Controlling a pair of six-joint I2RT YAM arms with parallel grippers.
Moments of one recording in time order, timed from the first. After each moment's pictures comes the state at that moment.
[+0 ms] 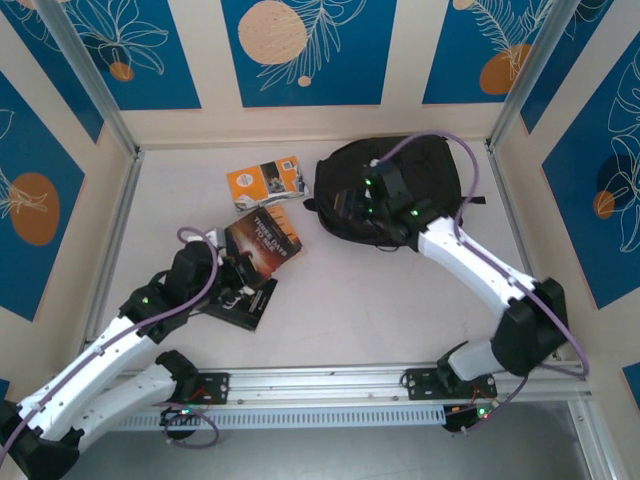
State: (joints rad) left arm -0.66 0.74 0.72 -0.61 -0.04 -0.93; right arm 0.56 1.46 1.24 -0.51 0.07 0.57
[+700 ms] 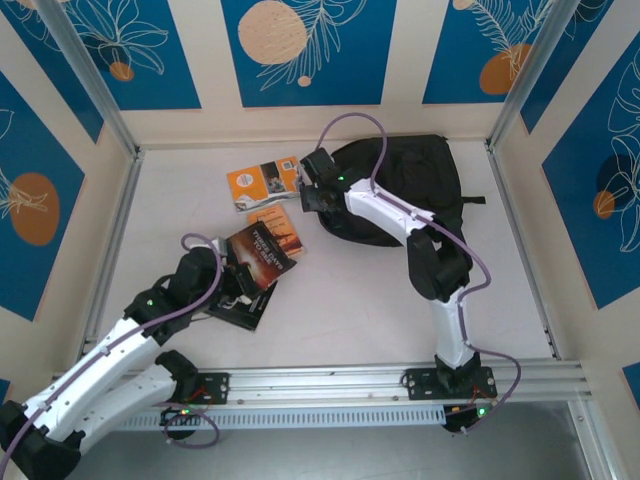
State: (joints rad) left arm -0.63 0.73 0.66 -0.62 -0.01 -0.91; right arm 0.63 2.09 1.78 -0.68 0.25 0.38
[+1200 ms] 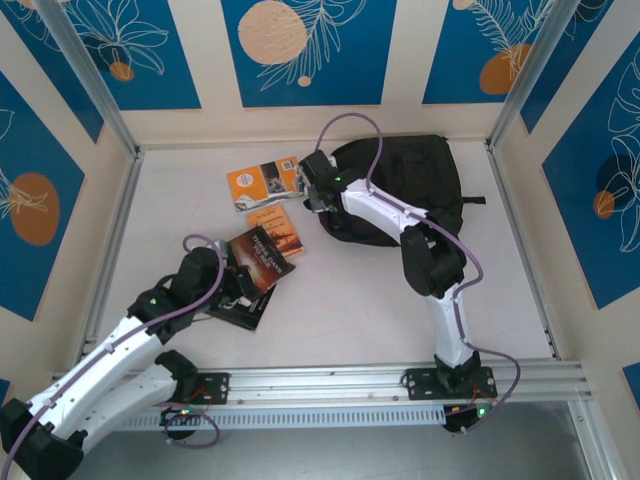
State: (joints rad) left arm -0.61 0.75 0.63 -0.62 0.01 -0.91; right arm 0.63 2.12 1.78 -0.67 0.36 0.34
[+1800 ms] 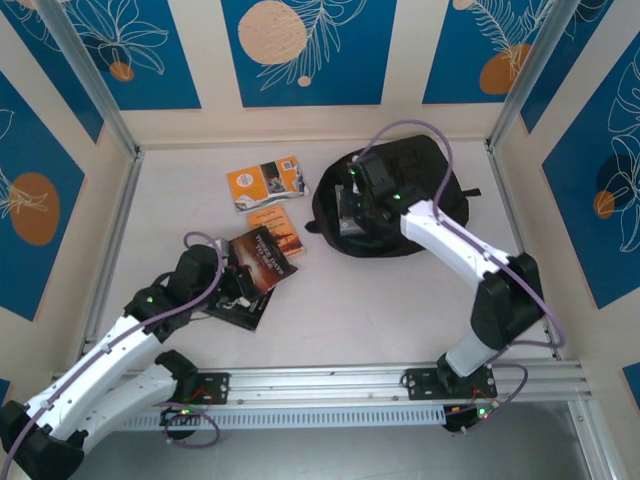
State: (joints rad) left arm -0.60 0.75 0.68 -0.66 0.05 -0.85; right arm 0.56 1.56 1.31 -0.58 0.09 0.45
